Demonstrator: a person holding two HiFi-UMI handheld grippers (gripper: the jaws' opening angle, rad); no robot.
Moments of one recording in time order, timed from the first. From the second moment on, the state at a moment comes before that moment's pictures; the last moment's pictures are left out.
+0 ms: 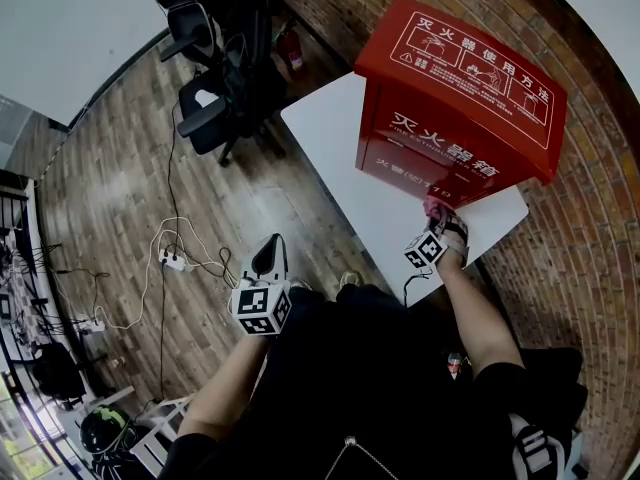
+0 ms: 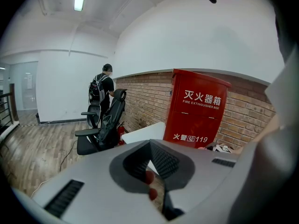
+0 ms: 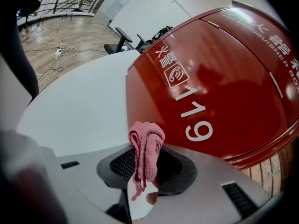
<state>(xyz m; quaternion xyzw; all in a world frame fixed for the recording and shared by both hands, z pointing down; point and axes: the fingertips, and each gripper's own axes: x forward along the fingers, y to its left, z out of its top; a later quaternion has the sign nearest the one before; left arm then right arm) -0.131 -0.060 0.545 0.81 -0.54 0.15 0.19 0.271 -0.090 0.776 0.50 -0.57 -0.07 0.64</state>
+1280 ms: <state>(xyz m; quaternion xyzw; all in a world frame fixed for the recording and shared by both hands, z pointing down) -0.193 -0.067 0.542 0.78 -0.58 0.12 0.21 0.205 -0.134 0.767 0.49 -0.58 -0.08 0.65</state>
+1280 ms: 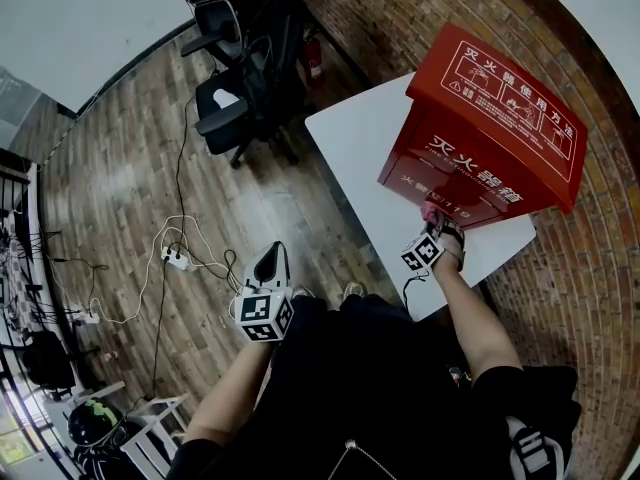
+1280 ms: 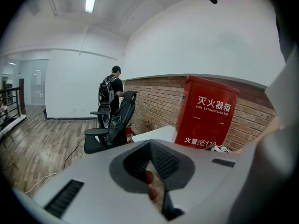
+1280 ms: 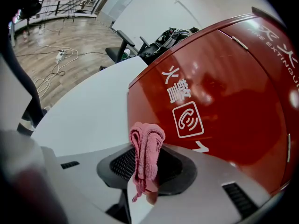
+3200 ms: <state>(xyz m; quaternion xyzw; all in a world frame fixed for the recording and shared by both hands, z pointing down) -0.324 -0.076 0.562 0.77 -0.58 0.12 0.25 0.066 -0.228 0.750 0.46 -0.58 -0.10 0.66</state>
